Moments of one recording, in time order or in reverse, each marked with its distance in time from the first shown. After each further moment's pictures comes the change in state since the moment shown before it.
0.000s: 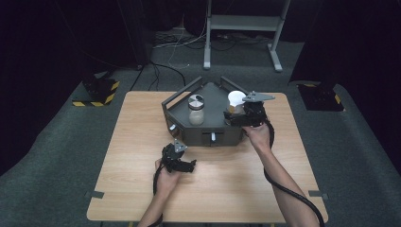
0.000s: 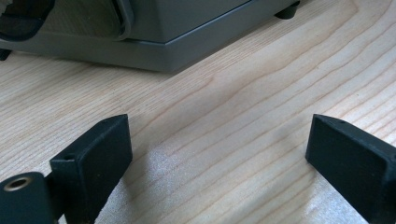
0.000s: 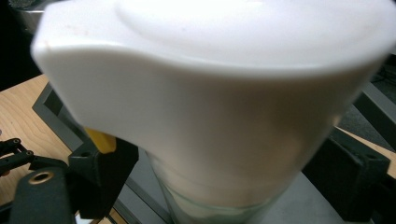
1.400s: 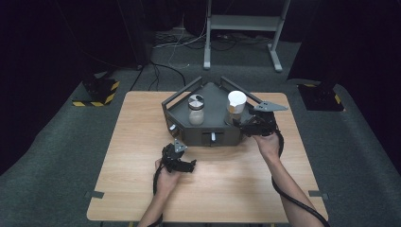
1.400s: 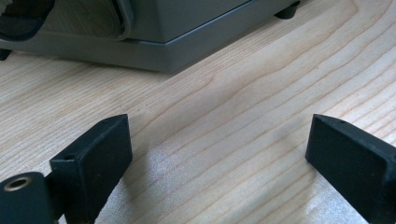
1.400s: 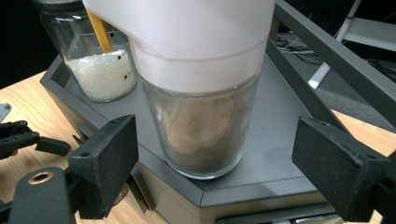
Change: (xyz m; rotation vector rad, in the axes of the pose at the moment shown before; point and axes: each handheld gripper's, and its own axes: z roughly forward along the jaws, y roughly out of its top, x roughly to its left) left arm 0.000 0.000 0.000 0.000 0.001 0.002; right arm -0.007 -0.034 -0.028 -0.025 -0.005 0.030
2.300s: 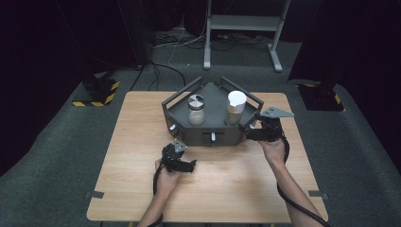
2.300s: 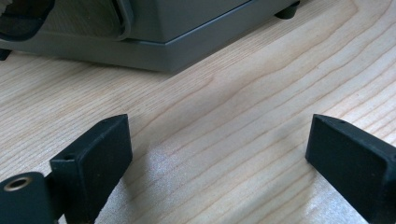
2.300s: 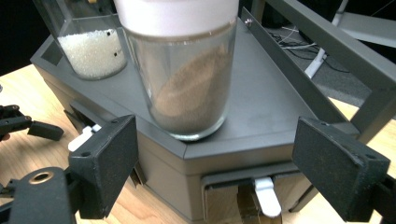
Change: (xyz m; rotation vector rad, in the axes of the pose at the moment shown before) left arm 0.000 0.000 0.000 0.000 0.000 -0.002; right arm -0.003 -0.020 -0.015 0.006 -0.025 0.010
